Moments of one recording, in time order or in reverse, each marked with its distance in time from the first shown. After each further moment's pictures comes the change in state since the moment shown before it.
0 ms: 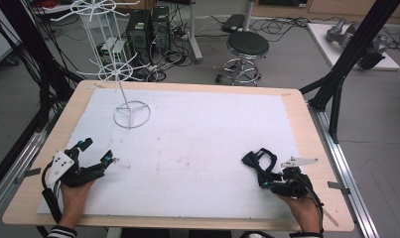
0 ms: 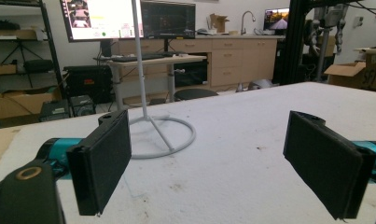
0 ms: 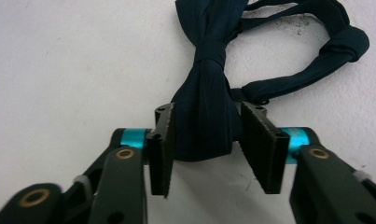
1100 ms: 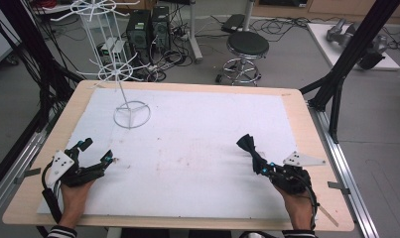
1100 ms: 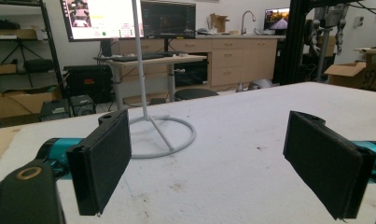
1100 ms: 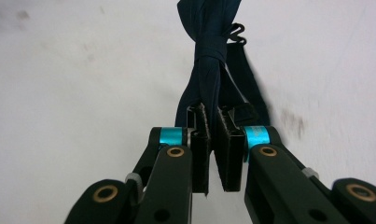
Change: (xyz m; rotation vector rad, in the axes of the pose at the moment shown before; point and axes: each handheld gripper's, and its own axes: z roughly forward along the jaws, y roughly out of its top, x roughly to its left) left arm 0.000 0.000 0.000 0.000 0.001 -0.002; right arm 0.021 0.019 -0.016 -0.284 0.013 -0.067
